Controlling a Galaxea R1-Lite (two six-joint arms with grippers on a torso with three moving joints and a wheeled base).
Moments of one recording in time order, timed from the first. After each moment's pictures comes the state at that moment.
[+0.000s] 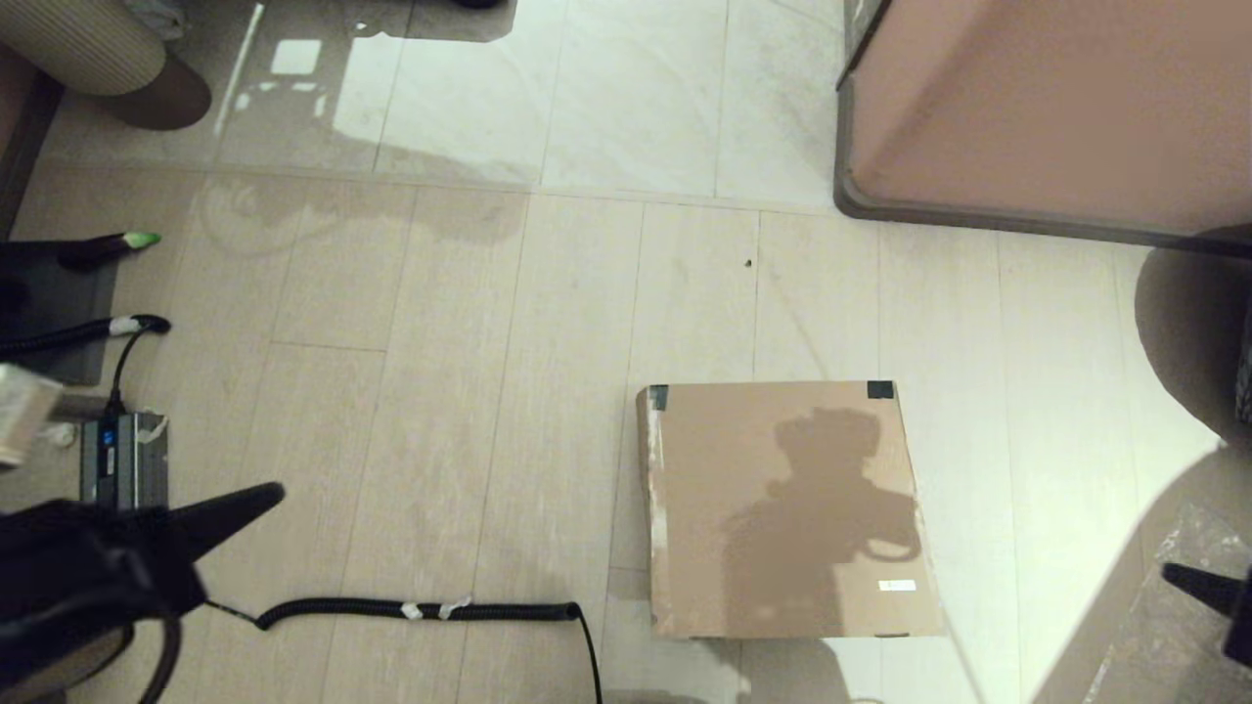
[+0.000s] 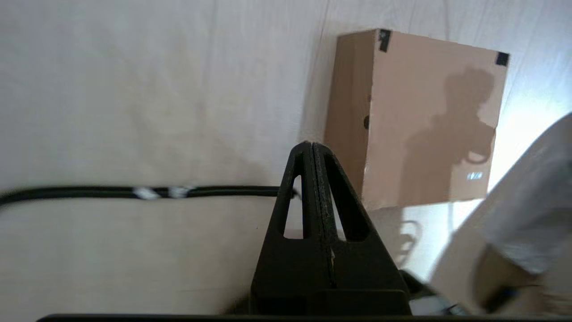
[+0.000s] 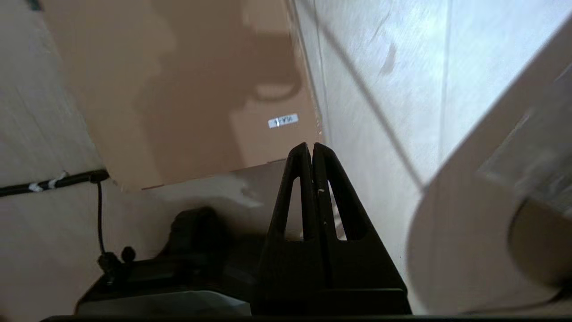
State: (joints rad) left arm -0.11 1.08 -0.46 -0.36 -0.17 -0.24; right arm 0.00 0.98 -0.44 -0.05 0.02 0.32
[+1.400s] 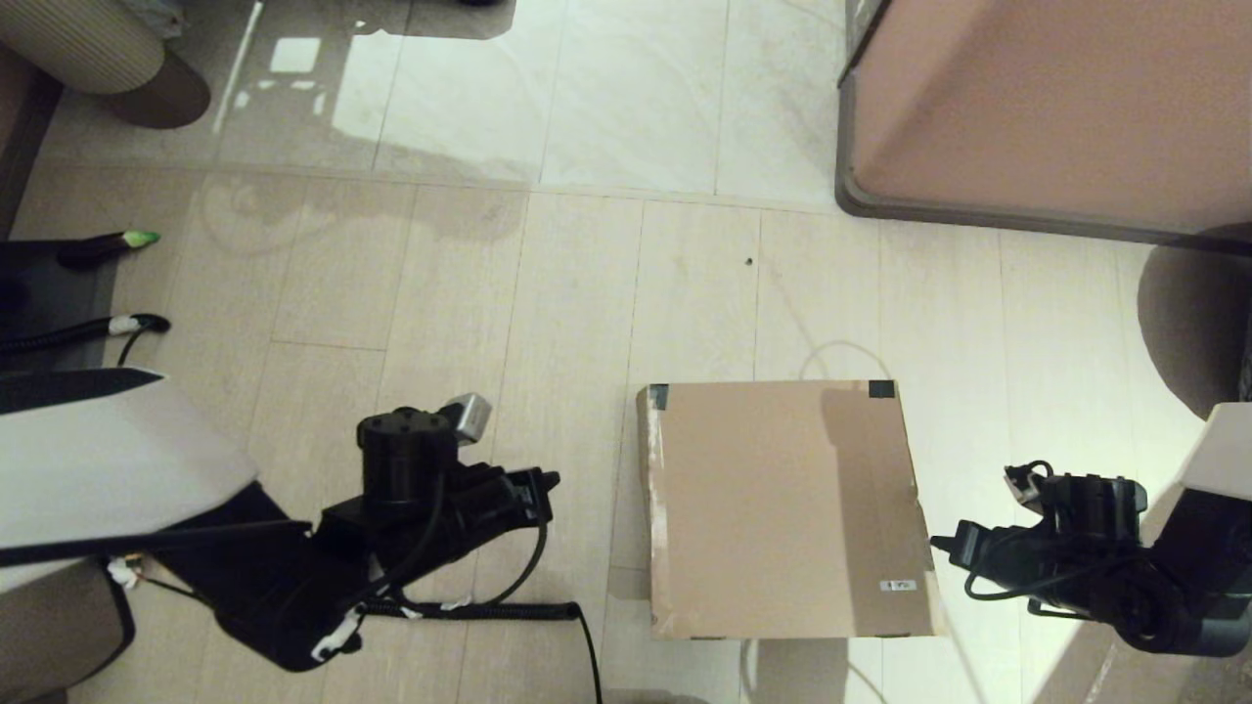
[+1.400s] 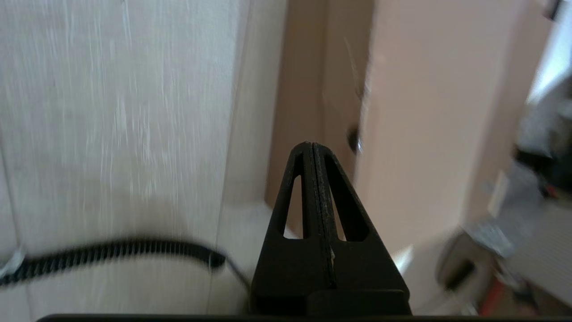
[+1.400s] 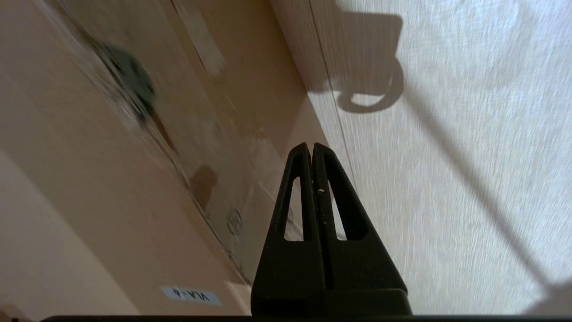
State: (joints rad) left arm -0.45 2.05 -0.67 -1.04 -0.11 -0.37; right arm -0.18 2.28 -0.56 -1.05 0.36 0.33
